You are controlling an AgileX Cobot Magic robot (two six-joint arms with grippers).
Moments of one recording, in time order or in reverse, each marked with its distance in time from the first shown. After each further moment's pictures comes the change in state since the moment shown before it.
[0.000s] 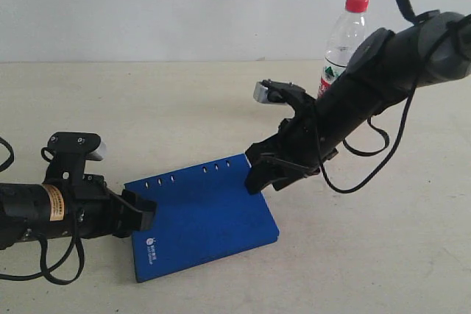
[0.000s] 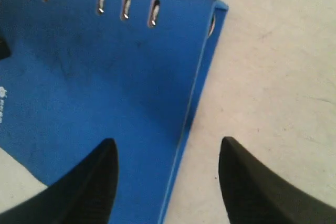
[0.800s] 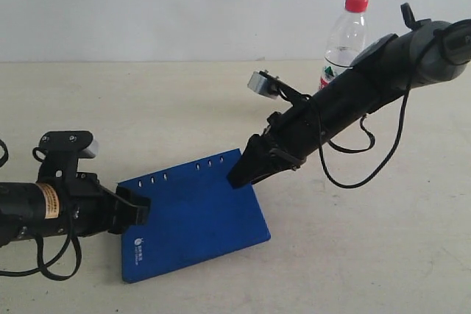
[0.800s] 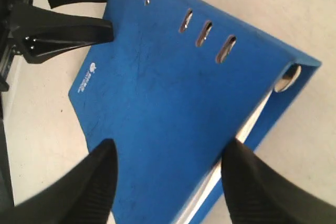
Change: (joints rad) left arm 0.010 -0.006 0.002 -0.018 -0.001 -0.020; right arm -0.041 0.098 -0.097 0.247 0.275 -0.409
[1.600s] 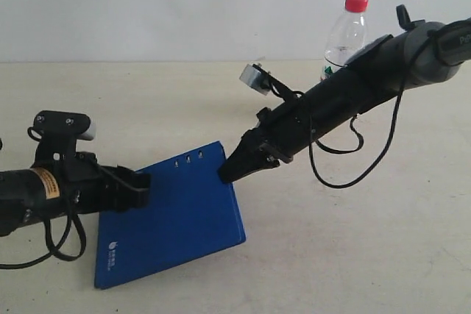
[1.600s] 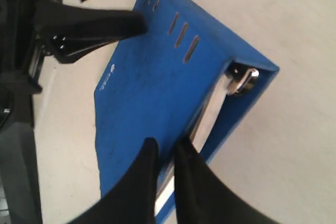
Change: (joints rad) left arm -0.007 -0.034 0.000 -0.237 -0.081 0.279; right arm 0.014 0.000 0.000 0.078 0.039 -0.035
